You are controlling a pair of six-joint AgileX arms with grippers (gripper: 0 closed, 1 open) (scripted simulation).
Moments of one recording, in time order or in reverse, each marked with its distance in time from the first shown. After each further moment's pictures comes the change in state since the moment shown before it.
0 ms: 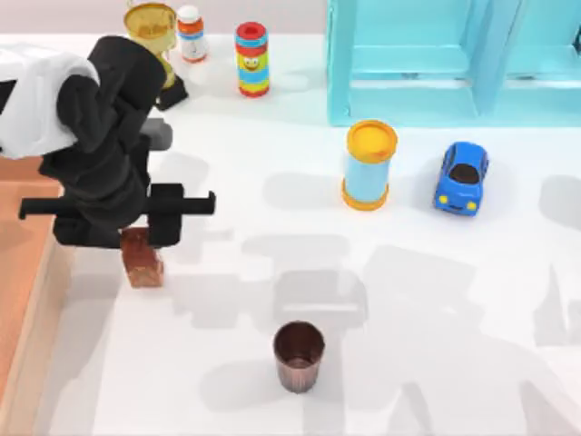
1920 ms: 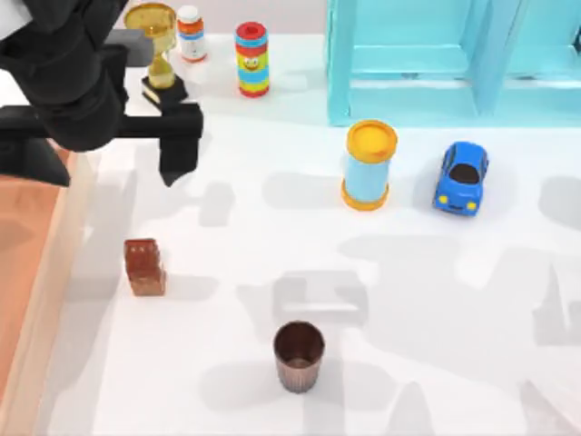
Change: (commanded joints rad) left arm -0.006 -0.053 0.334 -0.391 -0.001 -0.007; right arm 0.000 0.000 0.000 0.000 0.000 0.000
